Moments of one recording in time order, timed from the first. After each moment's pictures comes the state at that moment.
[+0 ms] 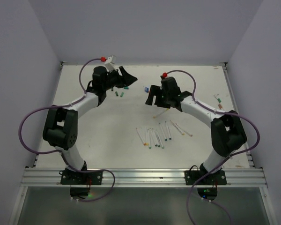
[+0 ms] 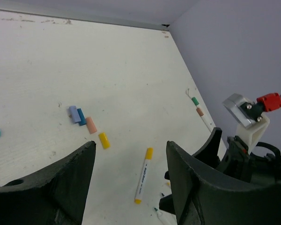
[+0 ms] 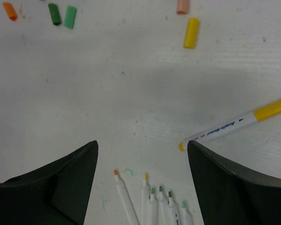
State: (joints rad) left arm -0.28 1.76 1.16 0.39 0.48 -0.63; right arm 0.52 1.68 1.16 -0.25 -0.09 0.60
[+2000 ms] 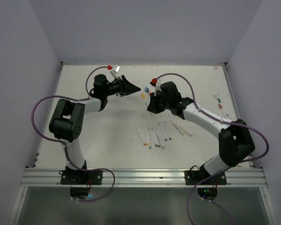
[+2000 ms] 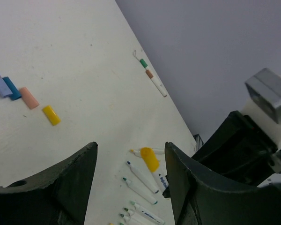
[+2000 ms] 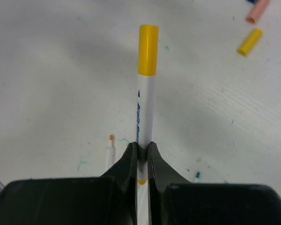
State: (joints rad) left arm -0.26 1.89 1.05 0.74 0.83 -0.81; right arm 0.59 1.59 1.10 -0.26 -0.16 0.26
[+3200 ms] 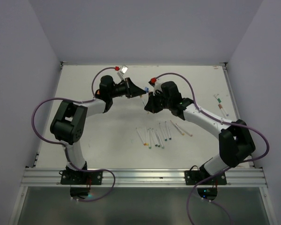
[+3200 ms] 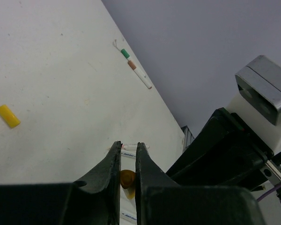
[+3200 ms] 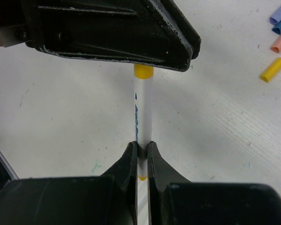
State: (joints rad) left arm -0.35 1.88 1.05 0.73 0.82 -0.83; right arm 0.59 1.54 1.08 -0.15 -0.28 0.23
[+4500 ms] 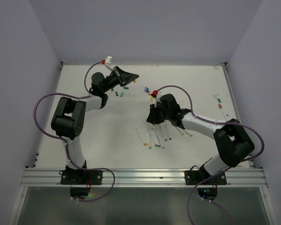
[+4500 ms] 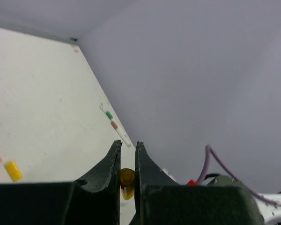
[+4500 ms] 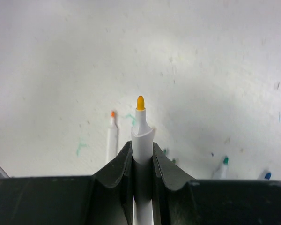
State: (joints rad) left arm -0.28 1.95 1.10 1.03 0.74 -1.18; right arm 0.62 1.55 0.88 0.00 -0.23 0.34
